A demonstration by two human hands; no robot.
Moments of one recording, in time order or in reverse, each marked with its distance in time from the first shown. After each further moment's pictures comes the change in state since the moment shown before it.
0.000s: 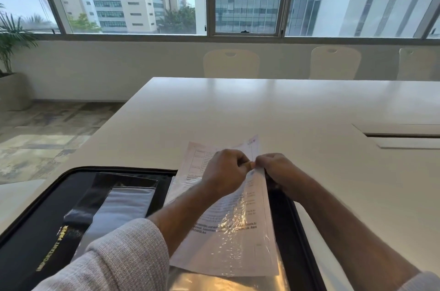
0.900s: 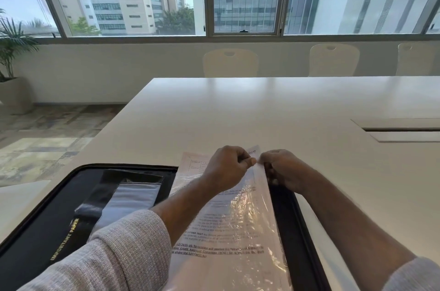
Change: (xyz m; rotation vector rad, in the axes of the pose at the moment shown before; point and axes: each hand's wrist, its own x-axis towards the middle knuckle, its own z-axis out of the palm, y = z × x) left_hand -0.001 -0.003 0.001 -0.091 -0.034 -0.026; right_hand 0.004 0.008 -0.010 0.110 -0.022 0.053
